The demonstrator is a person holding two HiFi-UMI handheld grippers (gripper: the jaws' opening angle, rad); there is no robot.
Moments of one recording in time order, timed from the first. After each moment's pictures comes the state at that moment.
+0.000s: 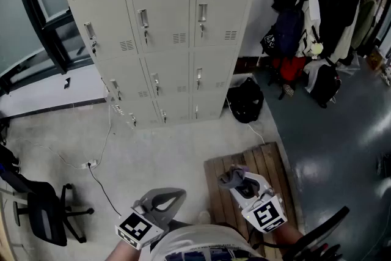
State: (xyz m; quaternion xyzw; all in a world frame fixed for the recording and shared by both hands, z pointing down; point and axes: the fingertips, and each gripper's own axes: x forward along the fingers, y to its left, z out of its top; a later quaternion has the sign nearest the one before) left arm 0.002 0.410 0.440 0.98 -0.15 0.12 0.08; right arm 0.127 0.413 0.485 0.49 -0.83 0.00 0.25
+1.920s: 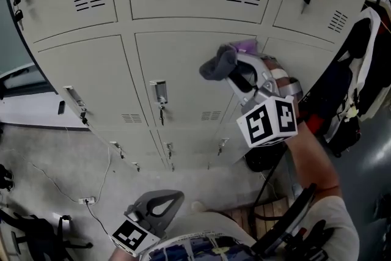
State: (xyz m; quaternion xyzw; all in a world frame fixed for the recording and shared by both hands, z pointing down) left arm 0.032 -0.031 0.371 0.98 -0.19 0.07 0.06; right arm 0.157 -0.250 0.206 0.43 -0.67 -0.45 0.41
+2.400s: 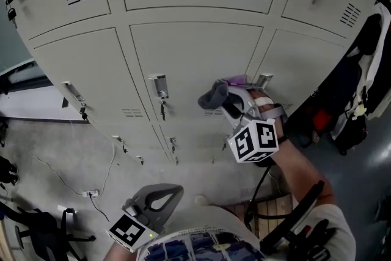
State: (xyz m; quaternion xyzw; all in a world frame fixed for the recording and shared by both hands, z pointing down) left arm 0.038 -0.047 0.376 0.98 -0.19 0.09 0.06; right arm 0.164 -0.253 0.350 0.39 -0.72 -0.36 0.44
